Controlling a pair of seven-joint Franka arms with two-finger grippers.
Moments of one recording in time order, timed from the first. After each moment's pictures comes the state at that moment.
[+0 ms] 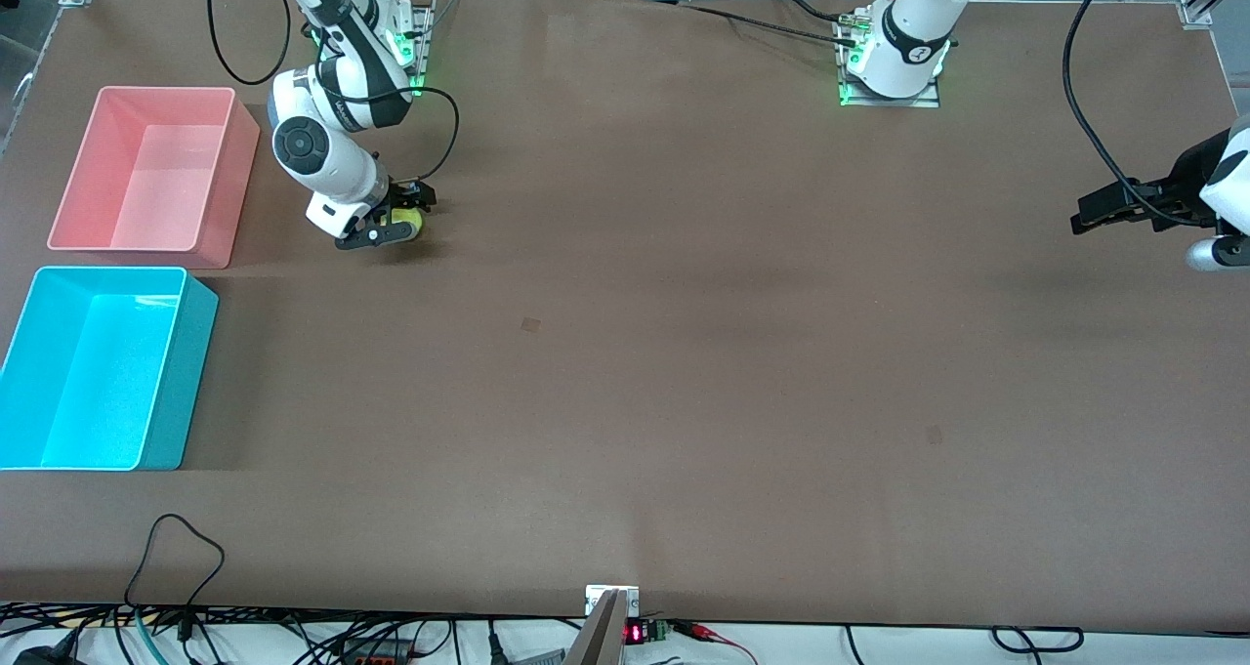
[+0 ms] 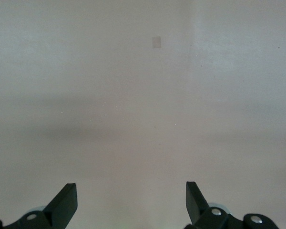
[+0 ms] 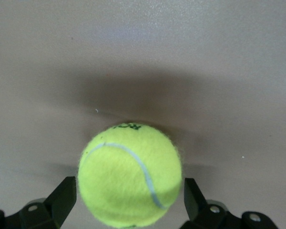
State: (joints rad) left arm 0.16 0.07 -0.09 -1.60 -0.02 1.55 0.01; right arm 0.04 0.16 0.25 -2.62 0.01 2.57 0.06
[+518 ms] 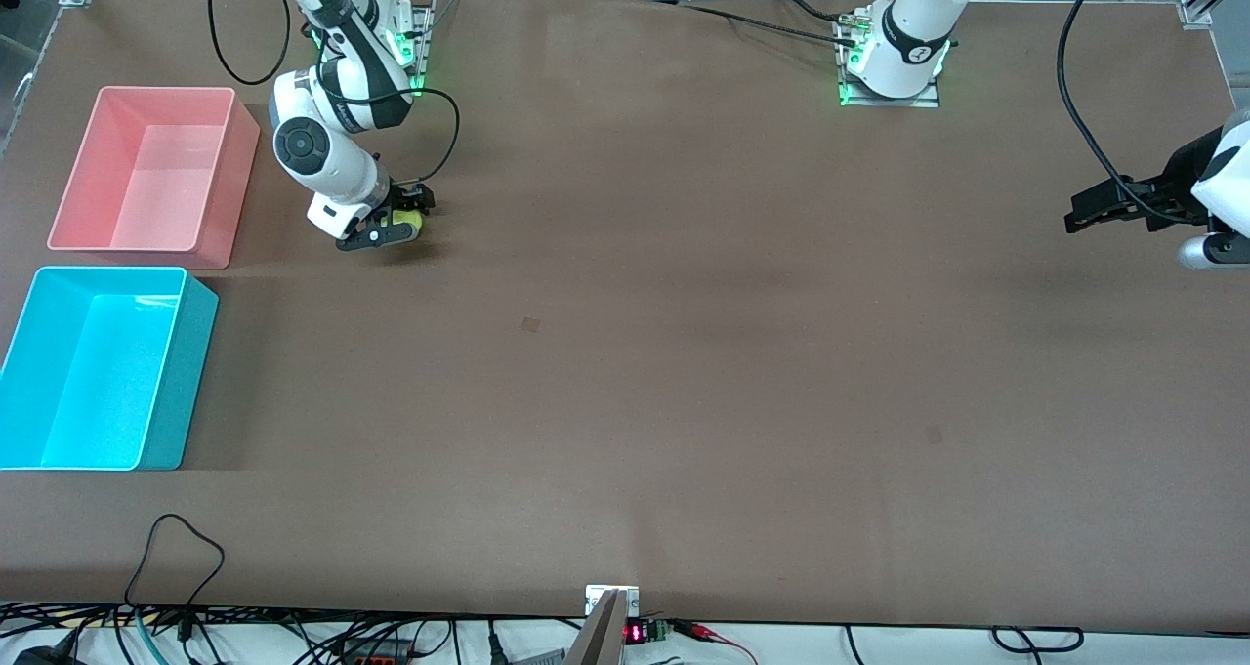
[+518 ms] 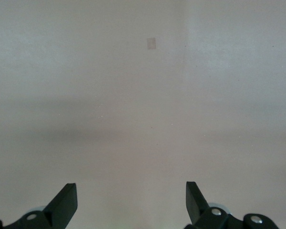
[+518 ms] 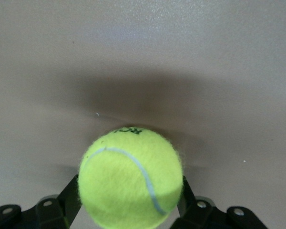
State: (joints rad) left arm 0.15 0.07 -0.10 -1.59 -0.02 1.55 0.01; right arm 0.04 0.17 0.25 -2.62 0.01 2.58 0.06
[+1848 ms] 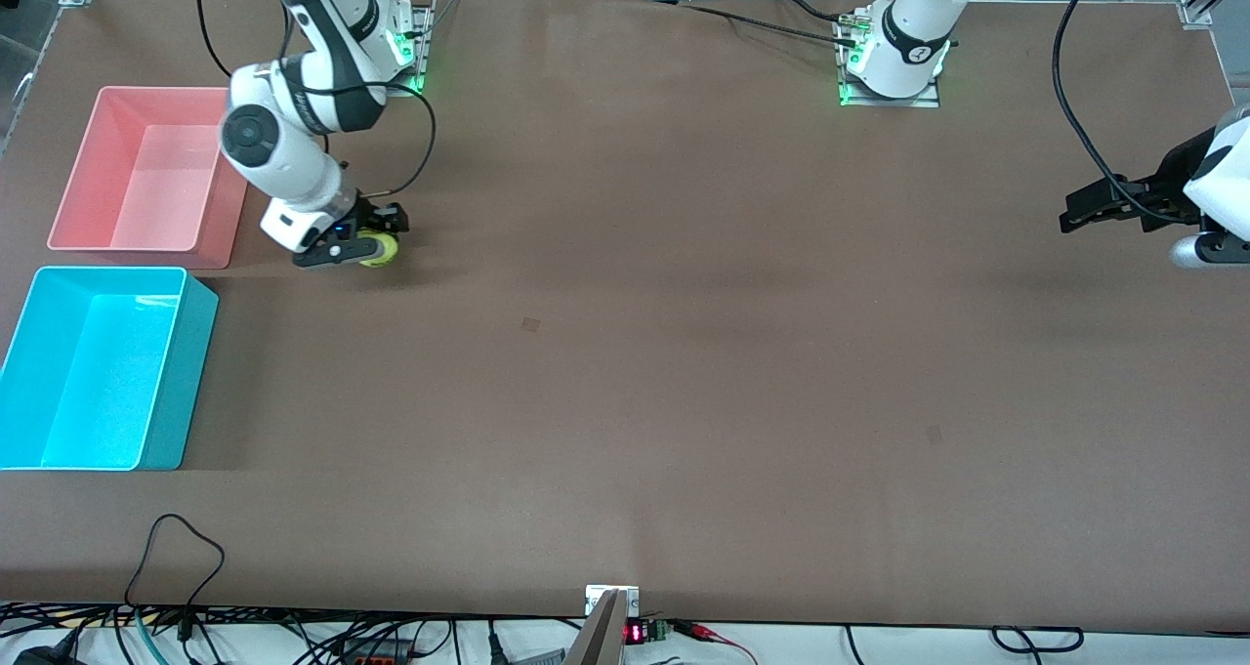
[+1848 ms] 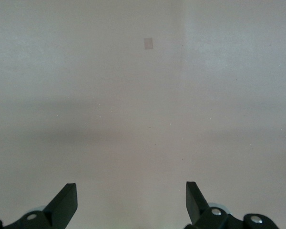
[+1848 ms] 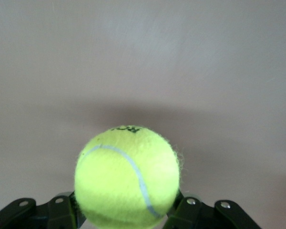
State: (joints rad) left arm 0.15 0.07 -0.12 -1.59 -0.02 1.54 0.01; right arm -0.04 0.04 0.25 -2.47 0.01 2.47 0.02
